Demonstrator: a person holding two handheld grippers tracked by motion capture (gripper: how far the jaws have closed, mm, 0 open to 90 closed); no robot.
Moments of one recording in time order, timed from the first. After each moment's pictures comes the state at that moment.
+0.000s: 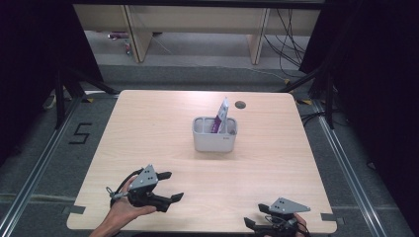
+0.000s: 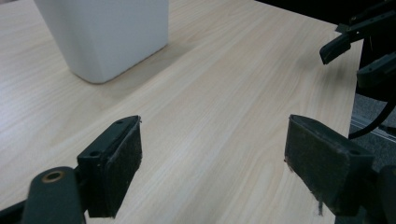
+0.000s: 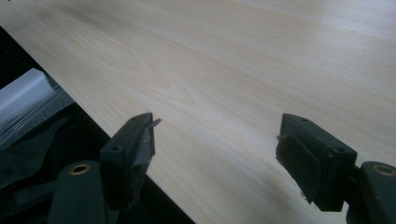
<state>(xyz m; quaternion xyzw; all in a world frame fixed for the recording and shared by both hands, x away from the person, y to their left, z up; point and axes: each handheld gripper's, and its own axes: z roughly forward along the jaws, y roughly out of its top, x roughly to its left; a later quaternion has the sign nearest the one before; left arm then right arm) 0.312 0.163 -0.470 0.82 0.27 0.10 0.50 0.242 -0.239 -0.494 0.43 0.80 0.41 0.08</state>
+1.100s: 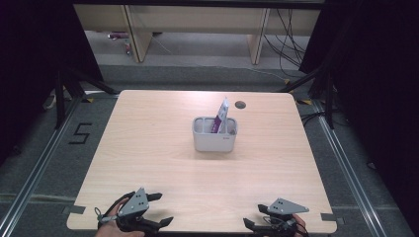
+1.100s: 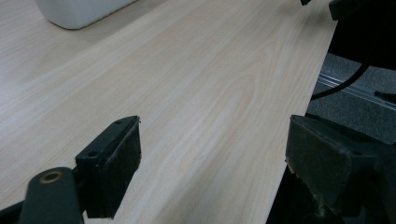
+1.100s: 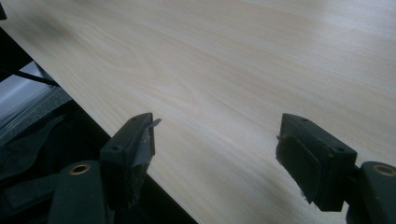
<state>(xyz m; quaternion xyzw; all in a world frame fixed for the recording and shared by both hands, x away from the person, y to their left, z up) 0.264 0.181 -0.493 0.84 0.25 0.10 0.47 0.242 -0.237 -0.494 0.42 0.81 0.40 0.09</state>
